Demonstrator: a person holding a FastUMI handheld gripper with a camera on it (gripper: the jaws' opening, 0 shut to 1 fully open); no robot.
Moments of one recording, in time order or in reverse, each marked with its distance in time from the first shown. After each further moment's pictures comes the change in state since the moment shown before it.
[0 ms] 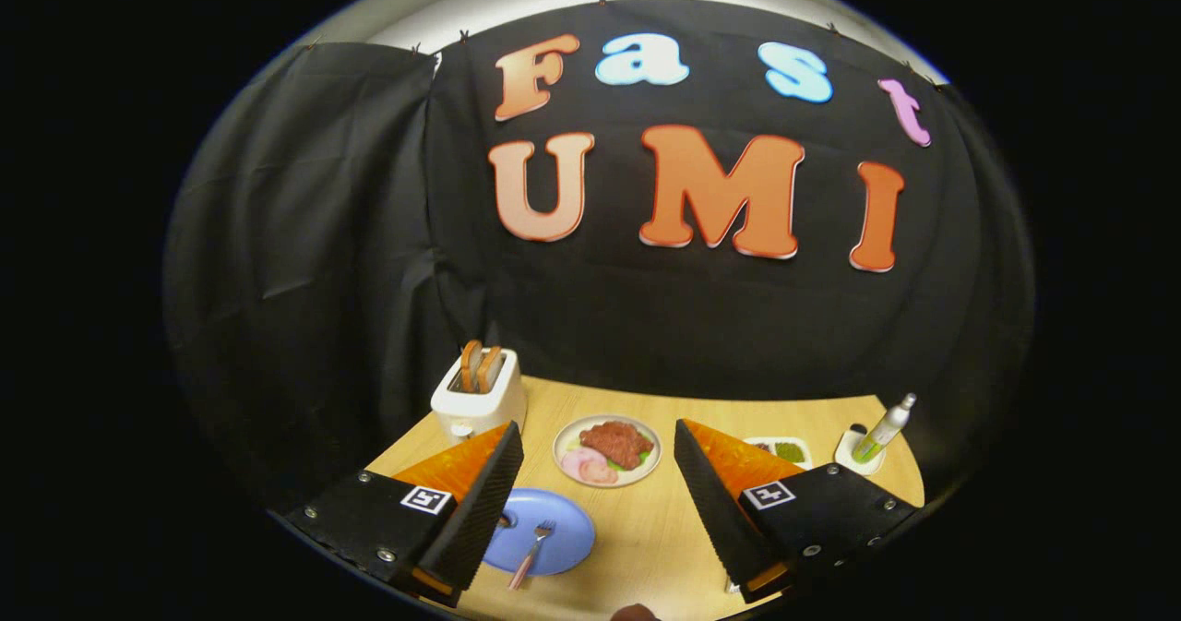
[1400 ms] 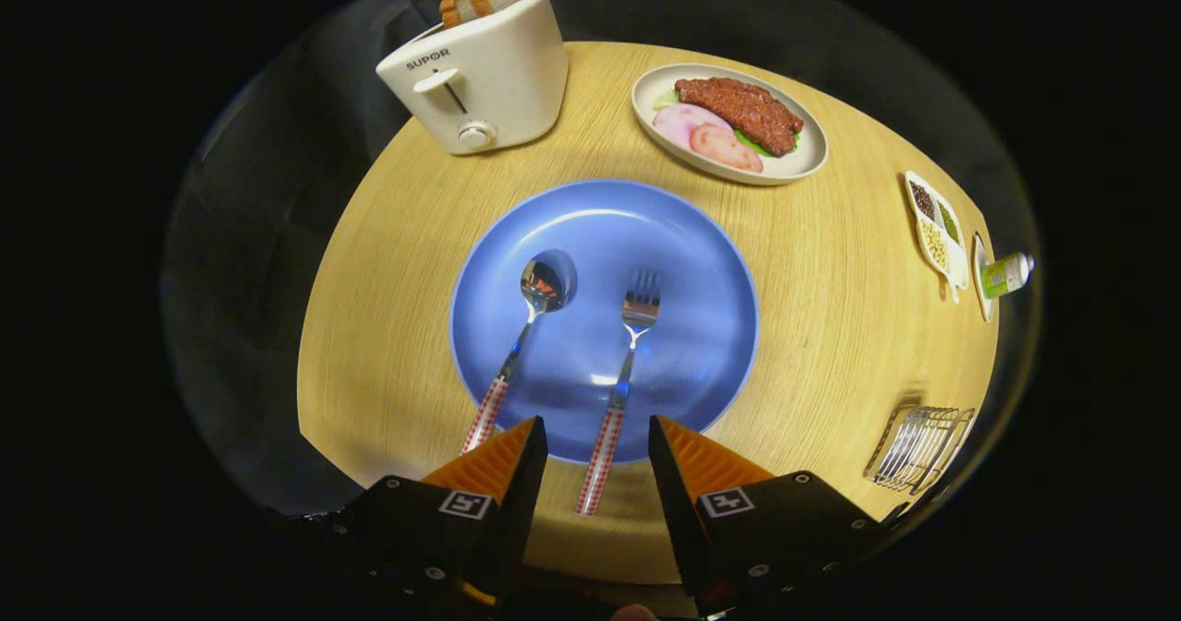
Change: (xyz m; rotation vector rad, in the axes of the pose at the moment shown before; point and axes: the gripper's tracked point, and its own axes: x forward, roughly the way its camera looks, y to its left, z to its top) arm 0.055 0.085 -0.266 -0.002 0.982 0.099
